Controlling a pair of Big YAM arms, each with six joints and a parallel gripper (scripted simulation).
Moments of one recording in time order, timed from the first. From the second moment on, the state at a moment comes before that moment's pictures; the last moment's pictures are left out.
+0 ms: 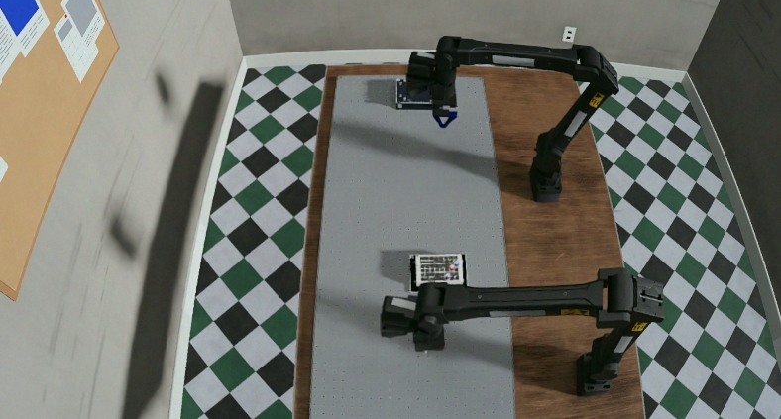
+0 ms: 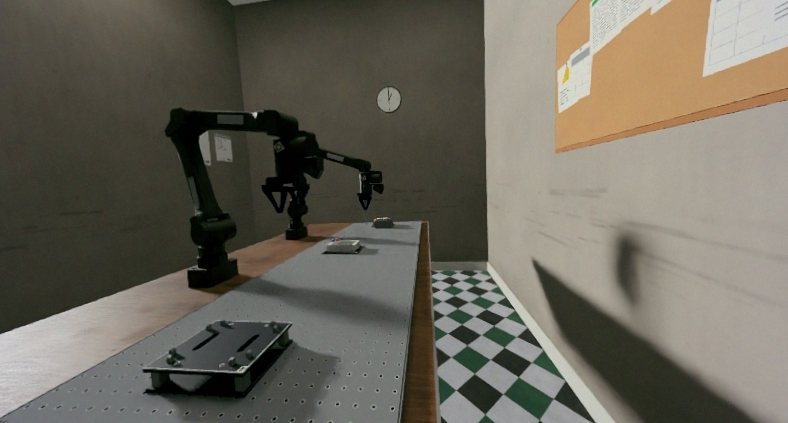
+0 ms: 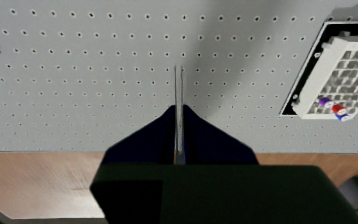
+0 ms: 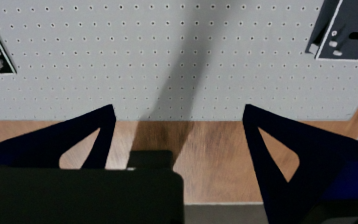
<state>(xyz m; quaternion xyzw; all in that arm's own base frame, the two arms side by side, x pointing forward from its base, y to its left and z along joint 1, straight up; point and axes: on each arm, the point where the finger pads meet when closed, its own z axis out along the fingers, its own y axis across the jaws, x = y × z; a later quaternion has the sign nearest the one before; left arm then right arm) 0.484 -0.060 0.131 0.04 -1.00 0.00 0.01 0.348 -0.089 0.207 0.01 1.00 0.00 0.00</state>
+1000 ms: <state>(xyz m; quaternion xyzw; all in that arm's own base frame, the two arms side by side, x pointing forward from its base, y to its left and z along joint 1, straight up) 0.495 -0.020 0.132 0.03 -1.00 0.01 0.01 0.348 -0.089 0.207 0.01 1.00 0.00 0.00</state>
